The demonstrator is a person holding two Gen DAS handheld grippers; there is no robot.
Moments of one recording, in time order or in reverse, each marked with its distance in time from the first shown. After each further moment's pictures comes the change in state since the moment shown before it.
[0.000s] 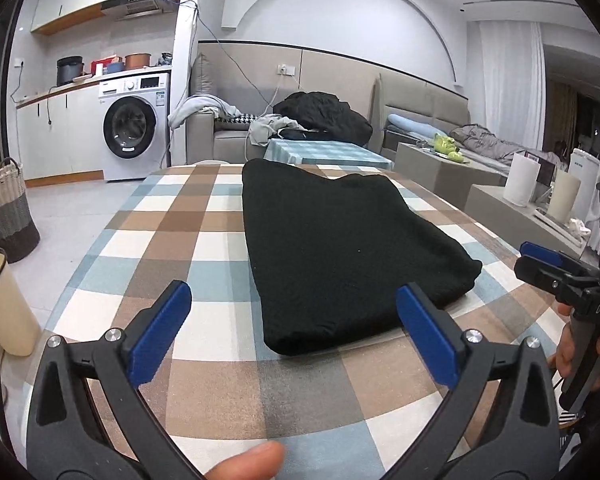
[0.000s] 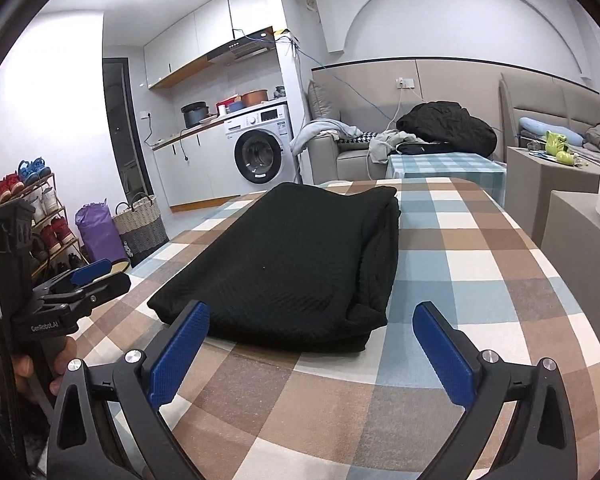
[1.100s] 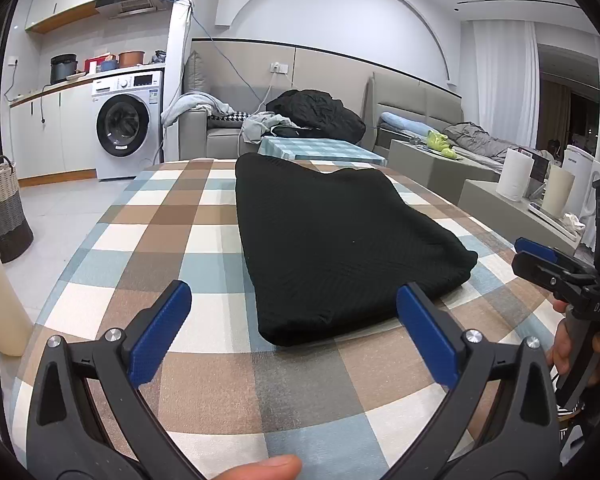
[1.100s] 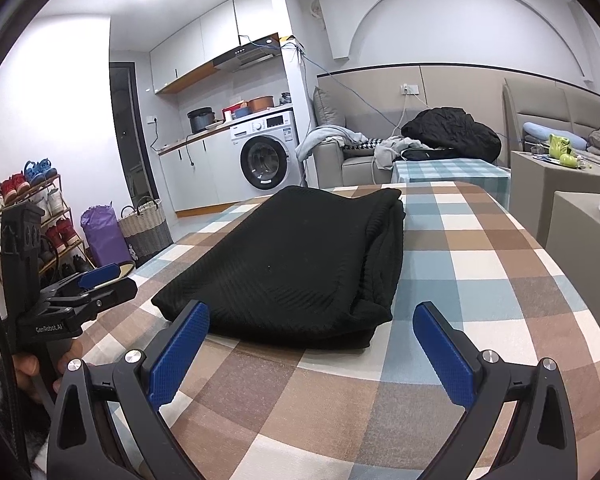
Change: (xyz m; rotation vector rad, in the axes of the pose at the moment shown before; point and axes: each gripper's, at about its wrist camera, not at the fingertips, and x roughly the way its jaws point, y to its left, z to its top) left arm 0.002 -0.001 -0.007 0.013 0.007 -0.022; right arm -0.004 0.002 -0.012 -0.009 -0.026 0.015
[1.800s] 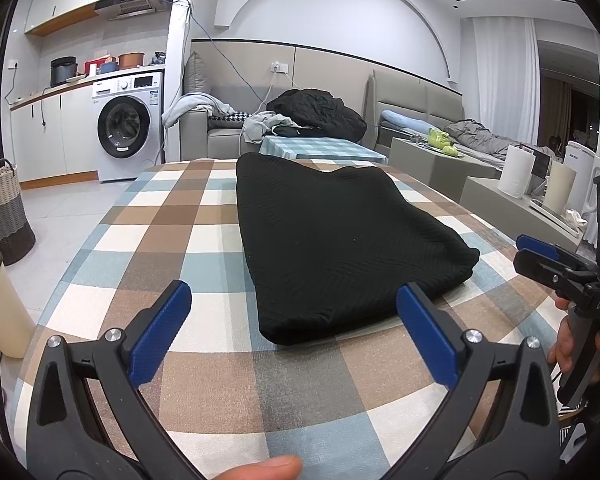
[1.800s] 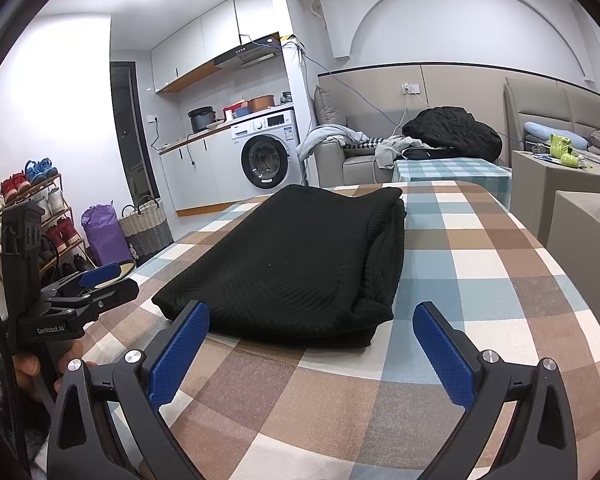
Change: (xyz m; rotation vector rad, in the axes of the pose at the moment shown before) left arm 0.000 0.000 -0.002 0.005 0.001 0.005; right arm 0.000 0.000 0.000 0.000 0.002 0.005
